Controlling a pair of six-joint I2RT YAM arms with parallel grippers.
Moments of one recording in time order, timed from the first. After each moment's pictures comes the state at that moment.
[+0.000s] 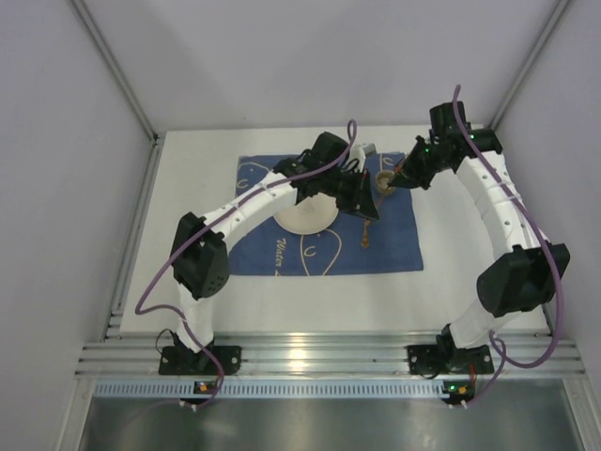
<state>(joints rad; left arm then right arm) -0.74 1.96 1.79 -0.52 0.68 -0.56 0.19 1.62 1.72 -1.08 -0.24 0.78</state>
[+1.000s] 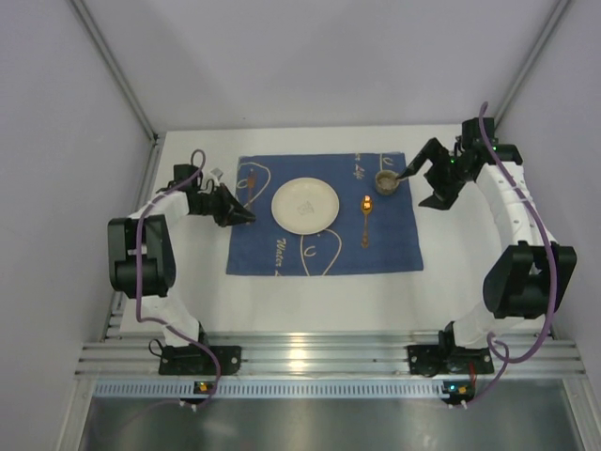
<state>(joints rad) 0.07 1.78 1.14 -0.43 0.87 -0.55 -0.02 1.59 1.50 -0.95 -0.42 0.72</state>
